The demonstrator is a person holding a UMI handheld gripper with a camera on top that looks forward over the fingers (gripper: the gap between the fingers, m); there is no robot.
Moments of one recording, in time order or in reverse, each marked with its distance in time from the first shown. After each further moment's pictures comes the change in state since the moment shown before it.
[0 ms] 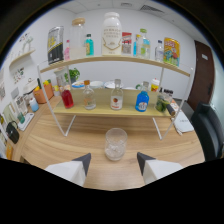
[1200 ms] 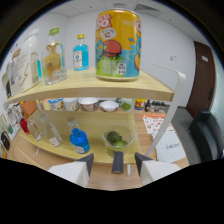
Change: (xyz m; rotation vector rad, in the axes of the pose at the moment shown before) arm 0.175 -0.104 0.092 0.059 0.004 -0.008
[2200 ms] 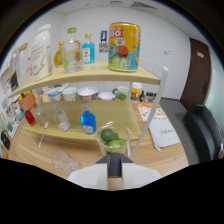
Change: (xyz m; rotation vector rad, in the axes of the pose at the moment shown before) arm -0.014 0.037 -0.055 -0.079 0.068 0.025
